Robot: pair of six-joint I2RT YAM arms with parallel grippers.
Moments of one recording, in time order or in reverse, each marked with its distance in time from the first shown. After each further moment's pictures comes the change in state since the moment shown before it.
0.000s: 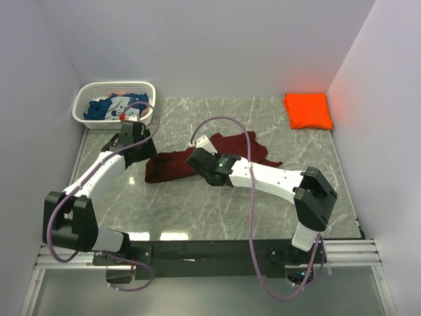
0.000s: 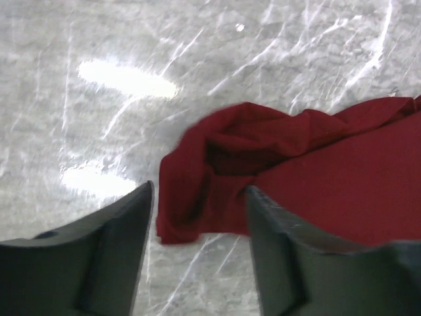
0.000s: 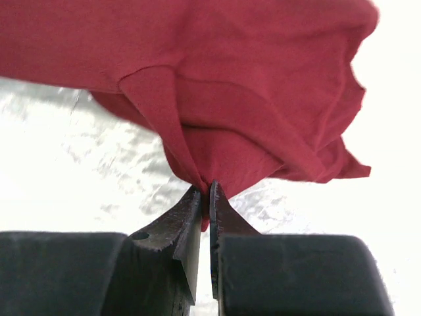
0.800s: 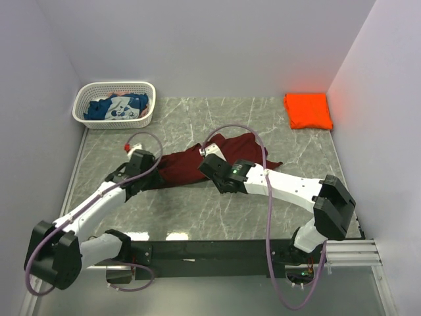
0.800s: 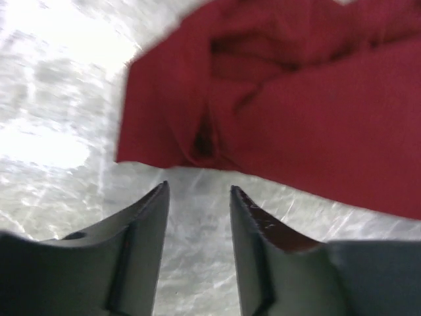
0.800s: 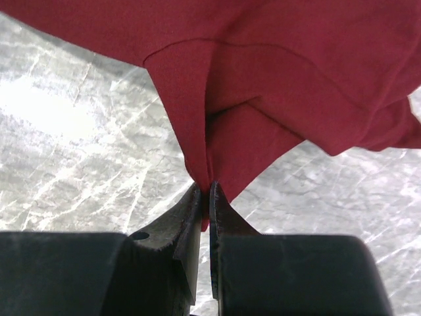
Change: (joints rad) left arm -0.149 -0.319 -0.348 -0.002 -0.002 -0.304; right arm 0.000 -0.159 -0.145 -0.047 -0.217 0.062
